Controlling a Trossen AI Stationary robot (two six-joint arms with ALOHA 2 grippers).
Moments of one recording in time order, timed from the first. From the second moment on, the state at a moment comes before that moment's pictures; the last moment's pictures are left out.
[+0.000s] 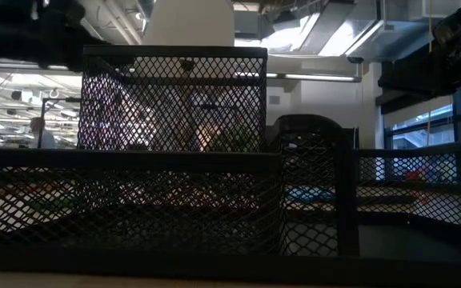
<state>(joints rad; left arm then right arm) 0.22 0.39 0.16 0.23 -0.02 0.14 0.30 0.01 0.06 -0.10 0.66 -0.03</state>
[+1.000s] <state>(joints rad) -0.18 1.49 0.87 -0.36 -0.41 -0.07 0.30 0.01 0.06 -0.10 0.66 -0.03</state>
